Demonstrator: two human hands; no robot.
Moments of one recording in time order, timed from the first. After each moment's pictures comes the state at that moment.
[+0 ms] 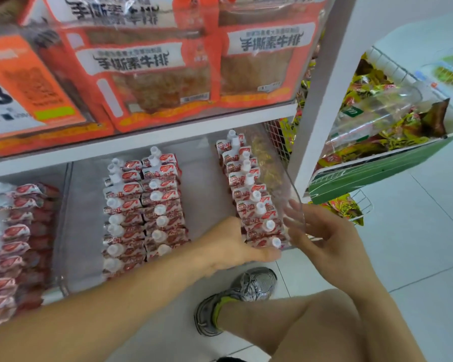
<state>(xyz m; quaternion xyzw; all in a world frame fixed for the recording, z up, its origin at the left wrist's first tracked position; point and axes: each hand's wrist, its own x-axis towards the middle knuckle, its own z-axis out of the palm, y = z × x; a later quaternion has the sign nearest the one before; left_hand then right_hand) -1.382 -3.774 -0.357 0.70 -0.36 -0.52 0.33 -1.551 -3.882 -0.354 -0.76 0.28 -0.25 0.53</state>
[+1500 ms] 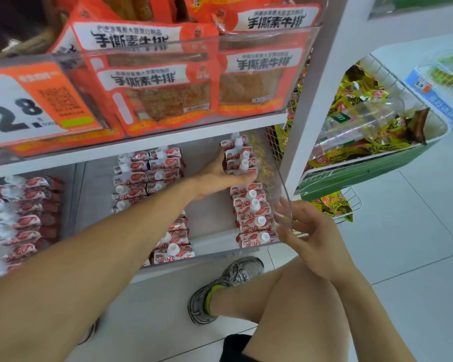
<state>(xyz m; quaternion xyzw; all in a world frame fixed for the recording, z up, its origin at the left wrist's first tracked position) -1.306 -3.835 -0.349 0.73 -0.35 -0.46 0.36 -1.555 -3.884 -0.349 -0.74 0.27 -0.20 0.59</state>
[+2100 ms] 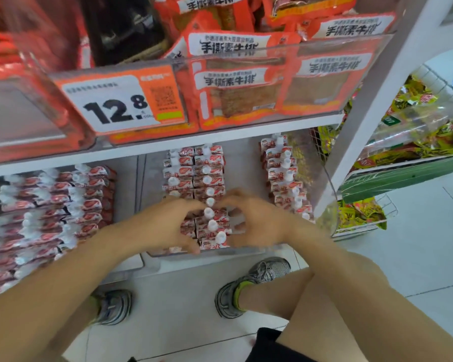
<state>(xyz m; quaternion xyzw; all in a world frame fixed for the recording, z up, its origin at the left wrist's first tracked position) -1.270 -3.646 -0.314 0.80 -0.52 -0.28 0.05 -1.415 -3.826 -0.332 -0.91 0.04 0.10 0.40</state>
